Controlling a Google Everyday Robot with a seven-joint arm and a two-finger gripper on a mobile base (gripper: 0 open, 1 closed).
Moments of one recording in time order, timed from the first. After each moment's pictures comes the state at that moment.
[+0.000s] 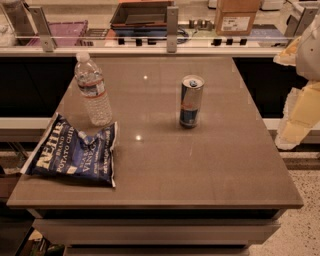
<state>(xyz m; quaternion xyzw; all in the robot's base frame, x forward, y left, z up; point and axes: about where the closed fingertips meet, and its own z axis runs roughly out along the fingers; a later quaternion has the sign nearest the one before) 0.438 -0.214 0.985 -0.60 0.78 -0.04 0.17</state>
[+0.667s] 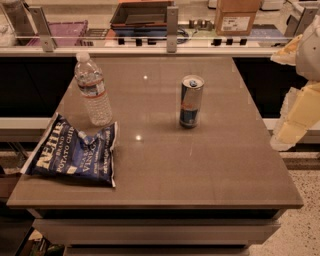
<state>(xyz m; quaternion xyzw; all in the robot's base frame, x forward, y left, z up) 0.433 -0.202 0.991 -0.60 0.77 -0.03 0.20</state>
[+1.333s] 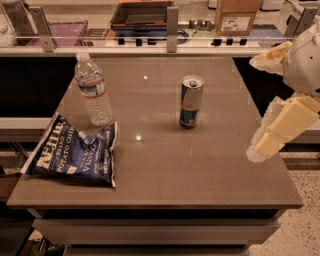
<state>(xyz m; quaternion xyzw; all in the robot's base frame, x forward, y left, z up) 0.411 -0.153 0.995 -0.61 0.74 0.05 0.28</state>
